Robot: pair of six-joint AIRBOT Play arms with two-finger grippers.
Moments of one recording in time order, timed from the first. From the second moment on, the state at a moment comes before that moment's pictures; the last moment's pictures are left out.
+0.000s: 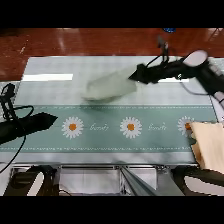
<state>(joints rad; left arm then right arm) 0.05 -0.45 0.55 1.08 -1.12 -1.58 0.16 -1.40 1.34 -0.72 1.07 1.40</state>
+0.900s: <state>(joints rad) 0.05 -0.46 0.53 1.07 -1.16 -1.58 -0.71 -1.02 1.61 -1.16 1.71 1.62</state>
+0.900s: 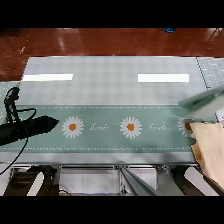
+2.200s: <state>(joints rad) -0.14 -1.02 1.17 0.92 -1.06 -1.42 -0.32 -1.07 1.41 -0.98 1.42 1.57</state>
